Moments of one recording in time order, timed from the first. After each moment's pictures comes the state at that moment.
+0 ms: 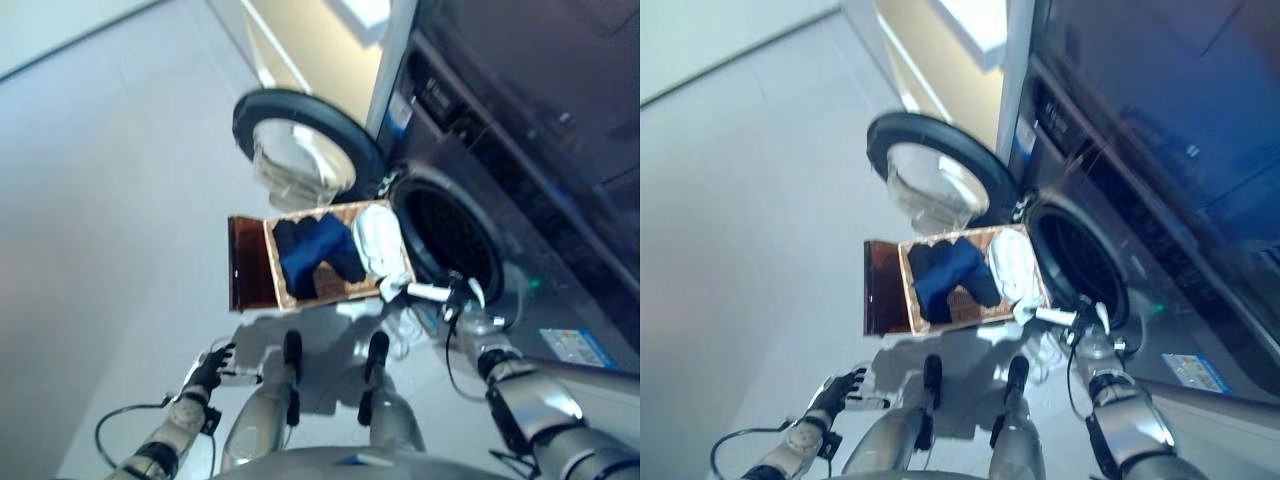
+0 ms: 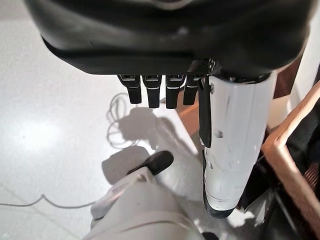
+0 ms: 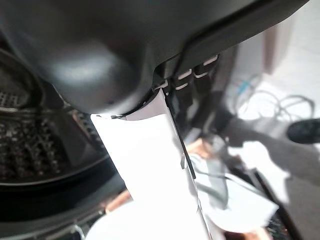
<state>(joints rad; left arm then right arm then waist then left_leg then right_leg) -0.10 0.32 -0.41 1.03 -0.08 -0.17 0.14 -0.63 -0.42 0.21 1.30 0.33 -0.07 -0.19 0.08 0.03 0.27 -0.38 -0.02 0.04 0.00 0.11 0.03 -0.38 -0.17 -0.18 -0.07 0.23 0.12</state>
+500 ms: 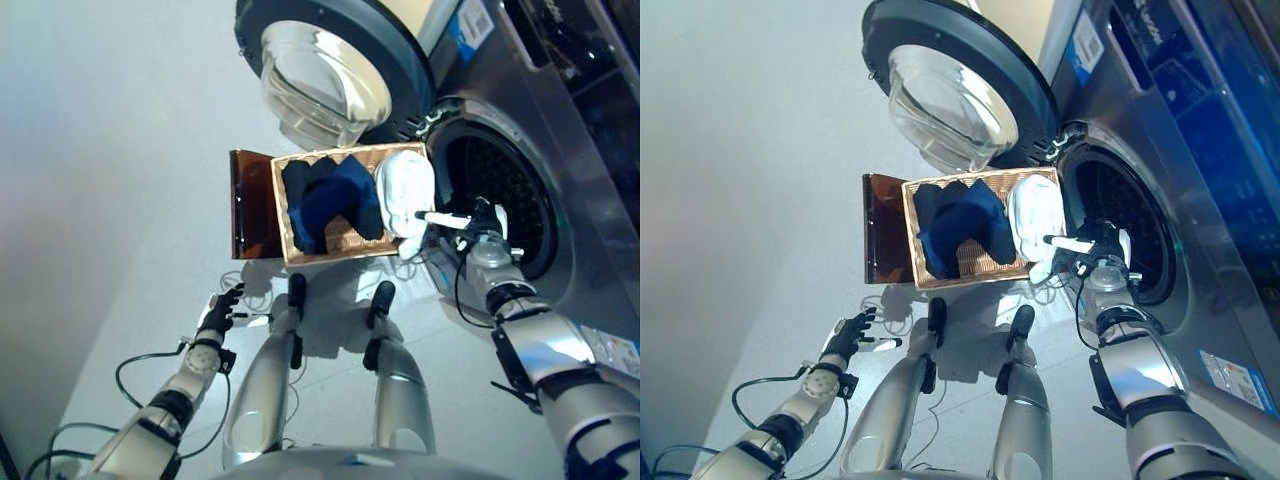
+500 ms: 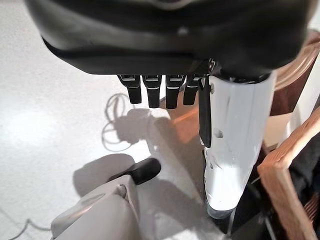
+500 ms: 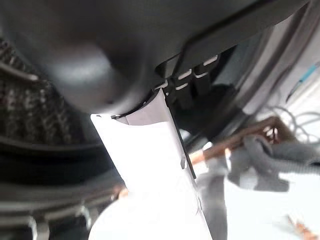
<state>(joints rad) -0.27 0.32 -0.42 1.02 -0.14 -0.20 0.22 -0.84 -0.46 0.27 1.34 0.33 -0.09 -0.27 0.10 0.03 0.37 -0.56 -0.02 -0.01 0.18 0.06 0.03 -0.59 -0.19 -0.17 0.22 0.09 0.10</state>
